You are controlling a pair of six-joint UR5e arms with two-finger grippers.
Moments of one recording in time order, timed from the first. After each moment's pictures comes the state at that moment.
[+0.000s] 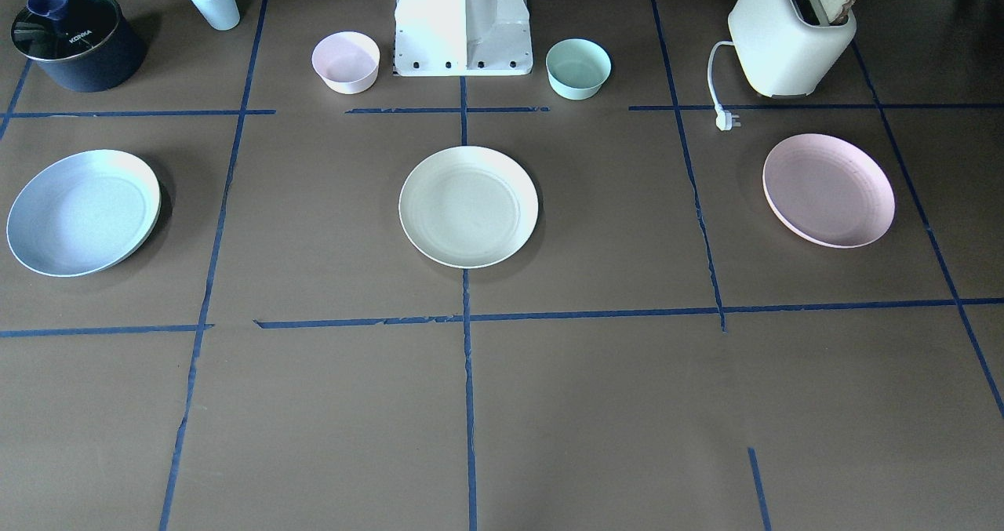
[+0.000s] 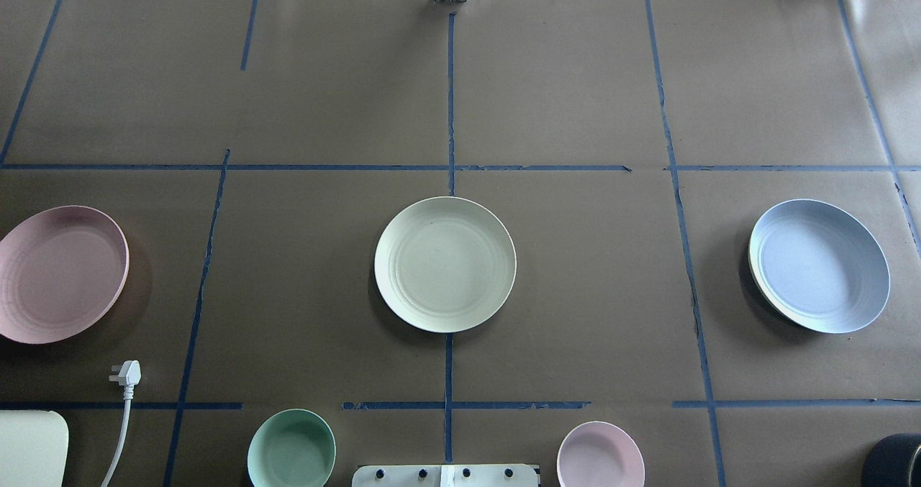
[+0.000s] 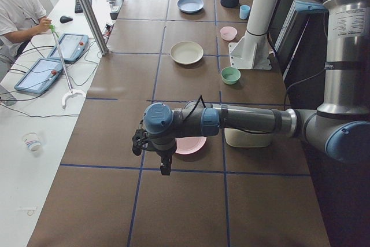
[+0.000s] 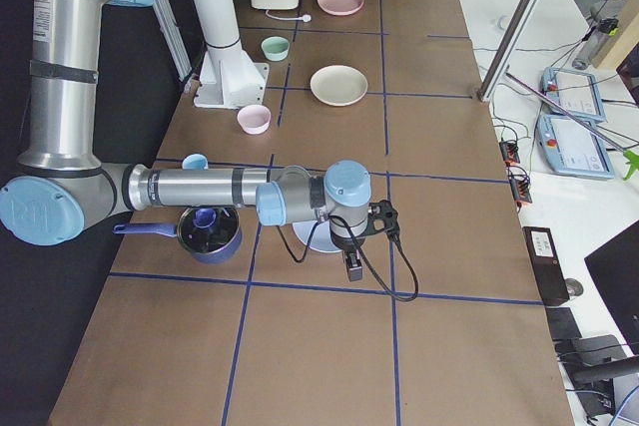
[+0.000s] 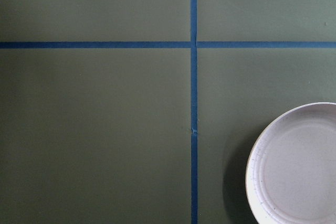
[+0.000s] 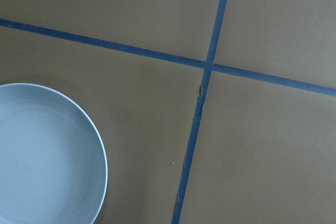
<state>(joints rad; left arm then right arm) -1.63 -1.51 -1.71 -1.42 -2.39 0.09 1.53 -1.70 1.71 -1.45 2.38 -0.08</state>
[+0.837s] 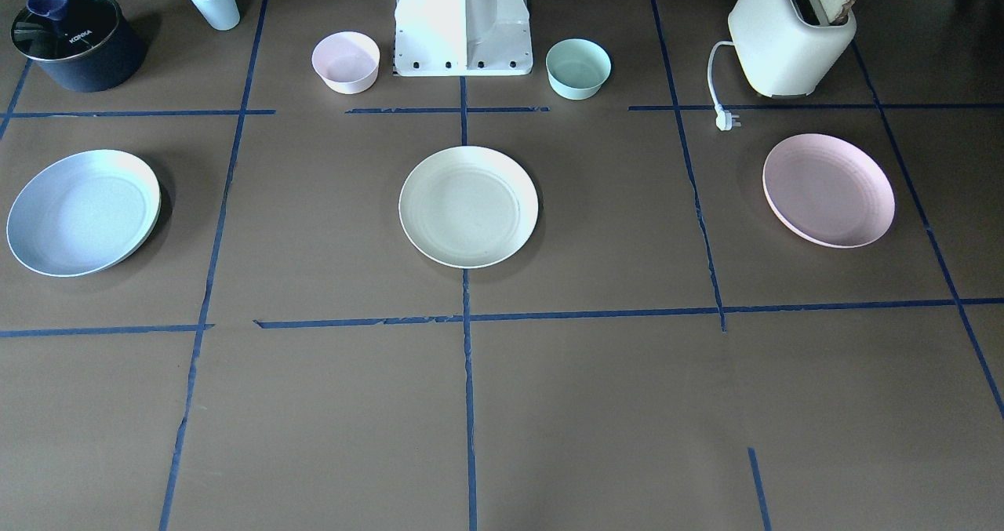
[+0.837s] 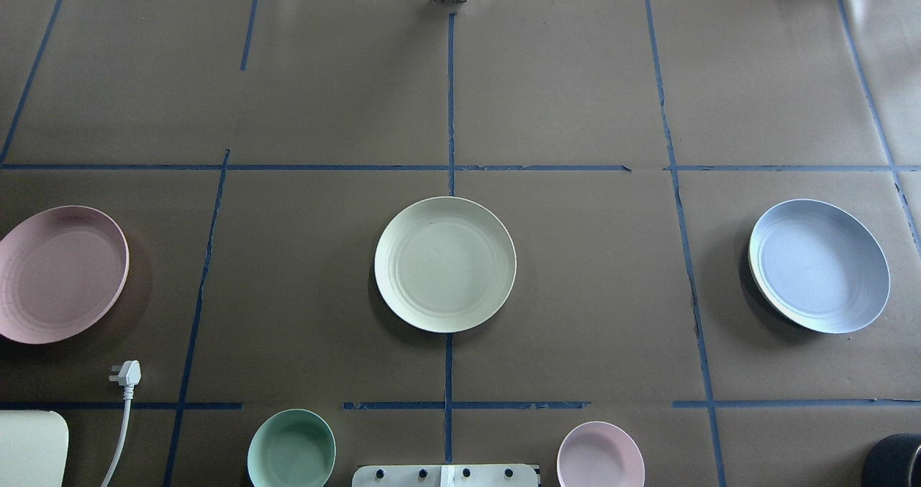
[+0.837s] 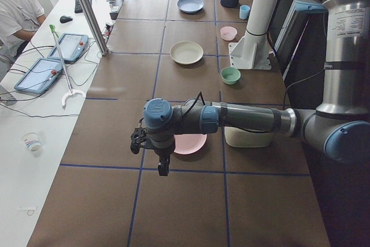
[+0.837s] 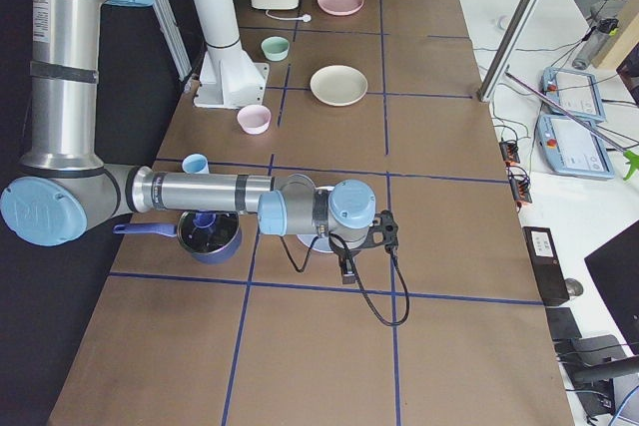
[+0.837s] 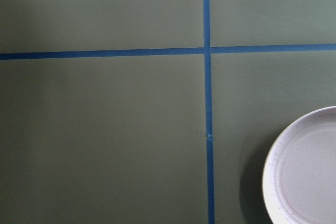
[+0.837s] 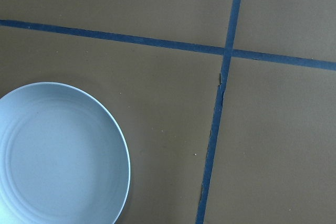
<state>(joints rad) -1.62 -1.51 -1.71 -1.44 -2.32 0.09 1.54 -1.69 1.69 -1.51 2.46 -0.09</state>
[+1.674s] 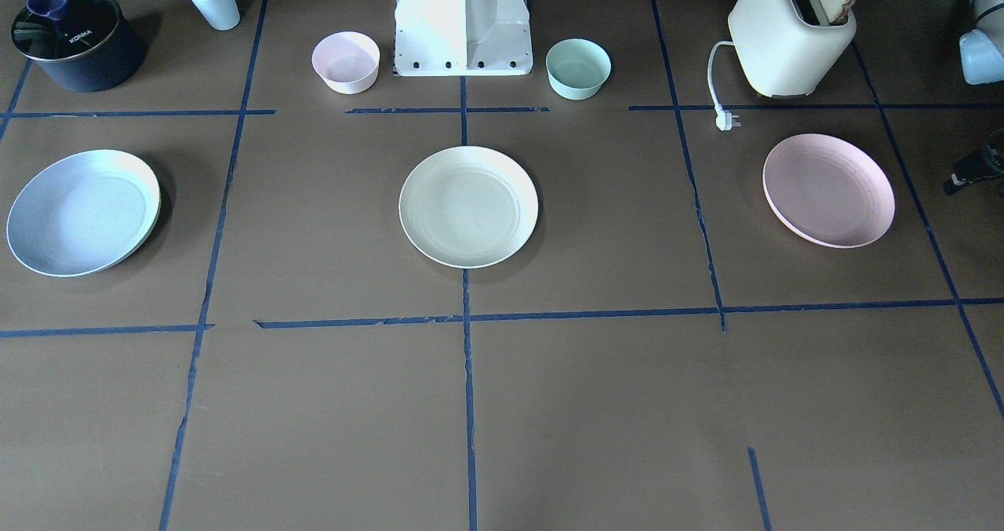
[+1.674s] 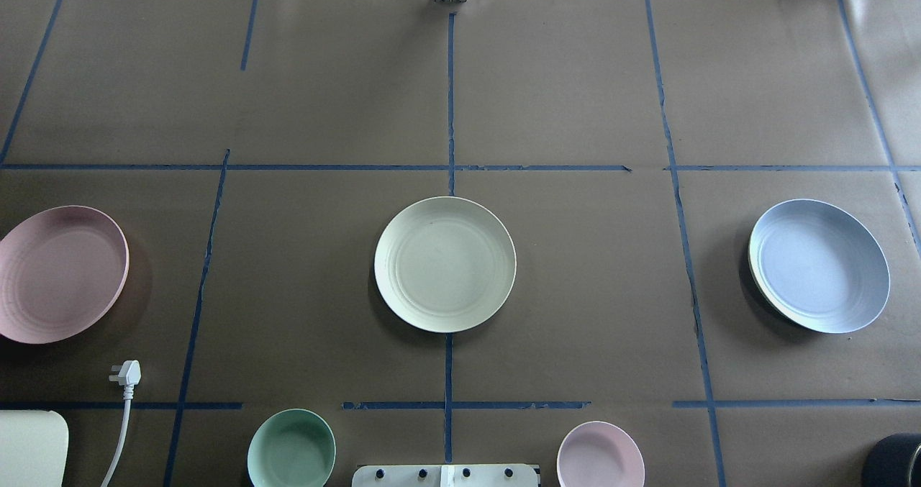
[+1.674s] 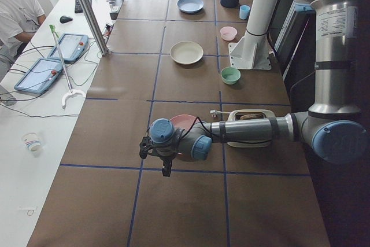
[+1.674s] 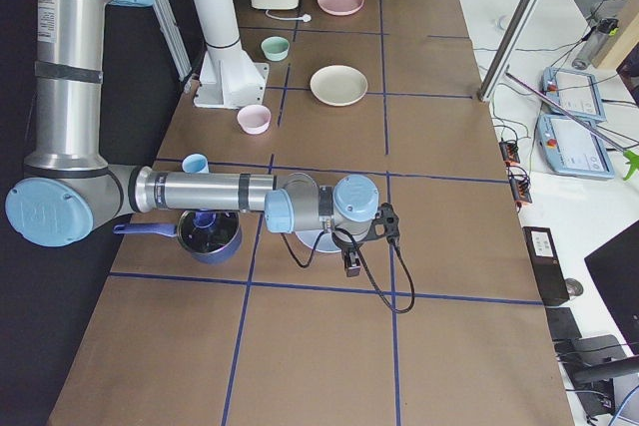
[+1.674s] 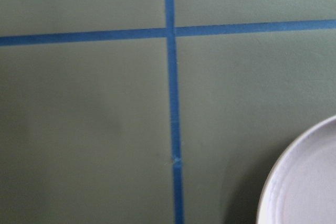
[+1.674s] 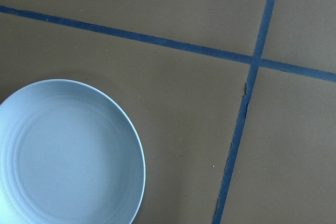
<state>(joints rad) -1.30 -1.48 -1.44 -2.11 -2.39 -0.39 1.48 -1.68 1.68 -1.46 2.46 -0.08</state>
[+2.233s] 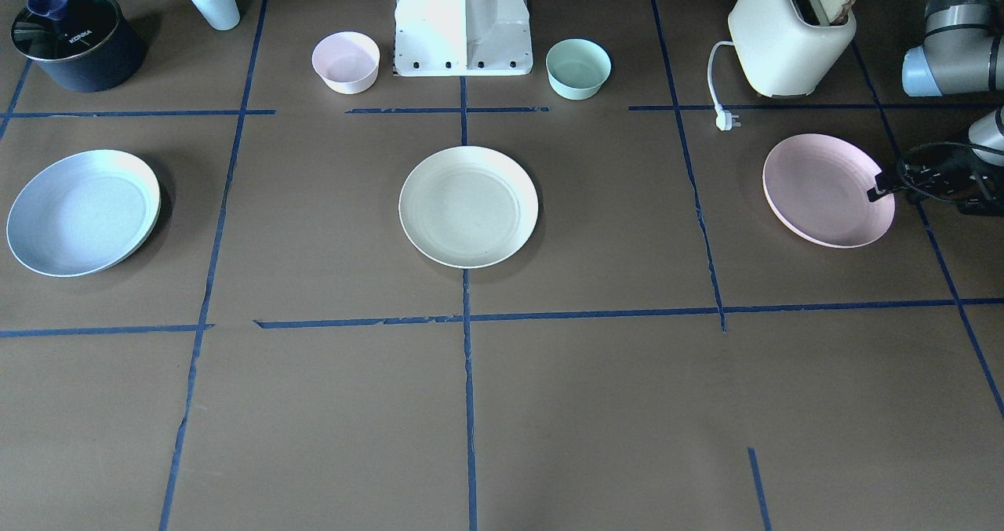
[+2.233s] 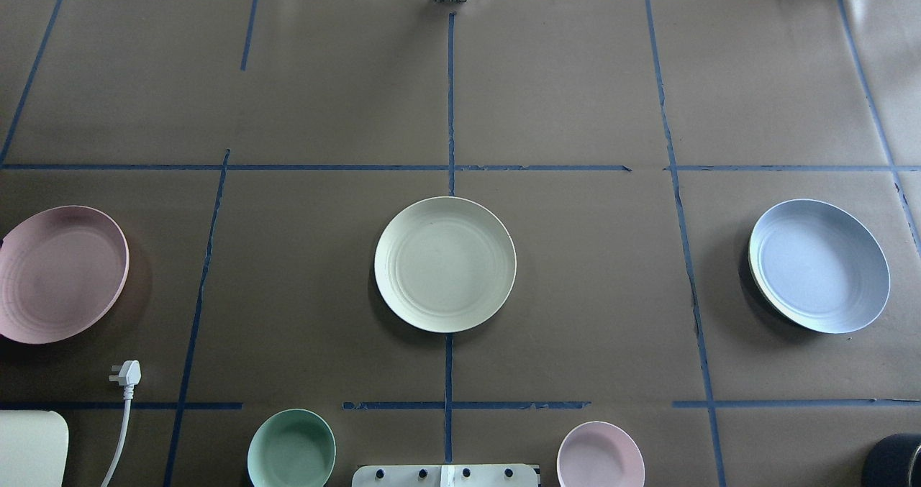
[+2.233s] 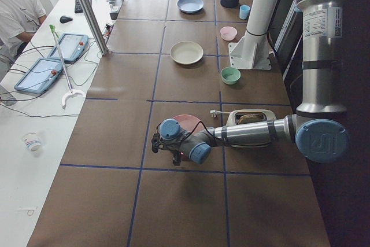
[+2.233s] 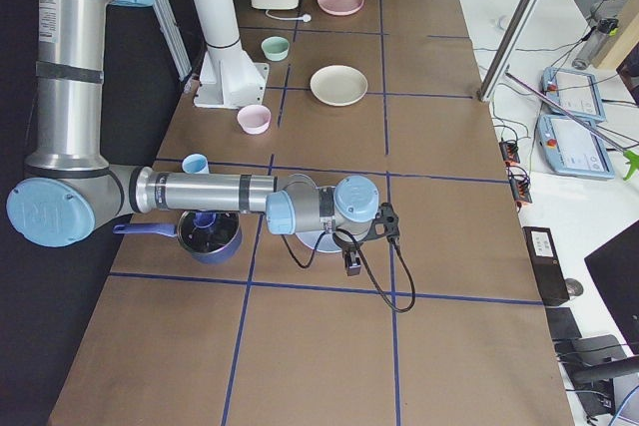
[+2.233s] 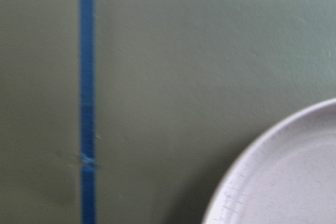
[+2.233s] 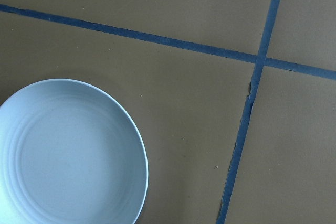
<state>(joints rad) -1.14 -1.48 -1.40 -2.26 -2.41 -0.57 1.48 -1.68 1.67 -1.45 2.47 -0.08</state>
